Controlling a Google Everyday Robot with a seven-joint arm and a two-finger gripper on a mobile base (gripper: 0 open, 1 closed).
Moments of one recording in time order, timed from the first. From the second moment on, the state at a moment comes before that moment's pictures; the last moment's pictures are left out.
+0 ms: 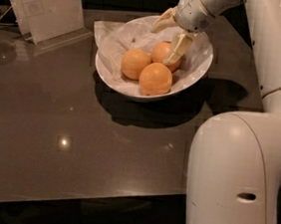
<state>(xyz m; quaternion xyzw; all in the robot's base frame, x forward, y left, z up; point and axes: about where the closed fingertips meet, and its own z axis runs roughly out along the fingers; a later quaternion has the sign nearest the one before) 0.702 -0.047 0.922 -0.81 0.49 0.12 0.31</state>
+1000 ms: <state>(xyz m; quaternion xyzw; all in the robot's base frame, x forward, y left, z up) 0.652 -0.087 0.908 -0.76 0.54 0.14 0.32</state>
